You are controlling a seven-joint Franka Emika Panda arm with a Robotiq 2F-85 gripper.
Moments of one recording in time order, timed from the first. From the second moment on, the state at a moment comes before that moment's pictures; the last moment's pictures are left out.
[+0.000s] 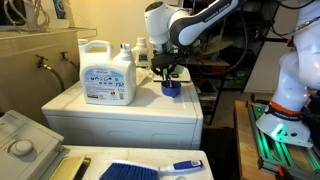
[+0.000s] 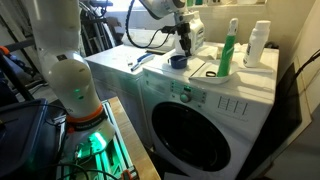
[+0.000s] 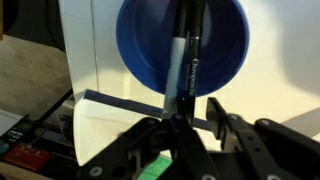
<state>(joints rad) 0.19 0.25 0.12 -1.87 -0.44 1.96 1.48</state>
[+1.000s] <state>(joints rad) 0.20 0.20 0.09 -1.85 -0.46 2.09 1.46</state>
